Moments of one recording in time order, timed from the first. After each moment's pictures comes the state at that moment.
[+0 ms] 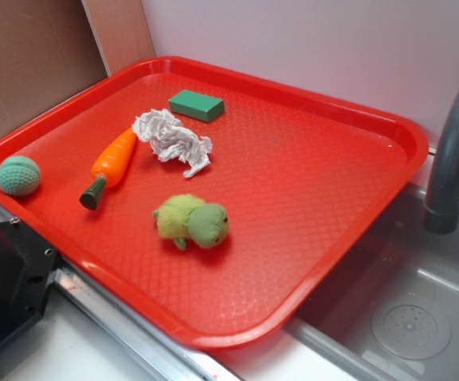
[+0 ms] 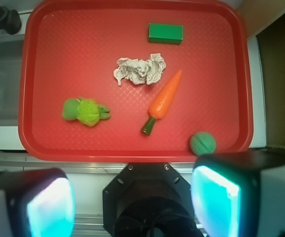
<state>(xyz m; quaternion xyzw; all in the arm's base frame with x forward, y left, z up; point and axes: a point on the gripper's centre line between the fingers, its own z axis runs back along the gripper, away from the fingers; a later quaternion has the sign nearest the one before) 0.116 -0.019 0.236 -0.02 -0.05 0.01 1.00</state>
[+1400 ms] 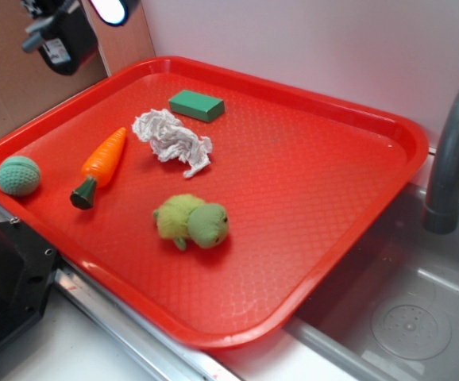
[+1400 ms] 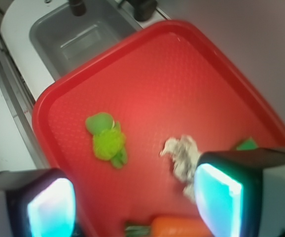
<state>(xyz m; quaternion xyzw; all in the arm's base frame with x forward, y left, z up) 0.185 -0.039 0.171 -0.08 -0.14 -0.50 0.85</state>
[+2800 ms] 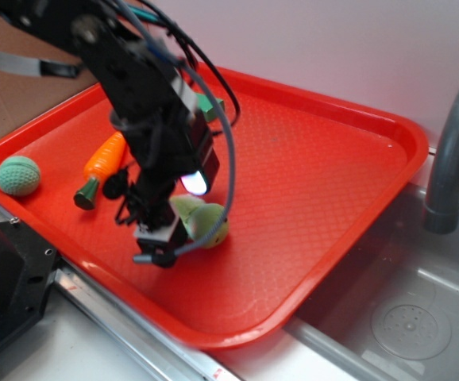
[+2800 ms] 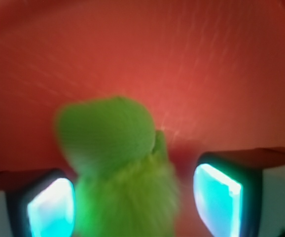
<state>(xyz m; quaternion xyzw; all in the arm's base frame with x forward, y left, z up) 0.179 -0.096 0.023 0.01 -0.08 -0.51 0.86</state>
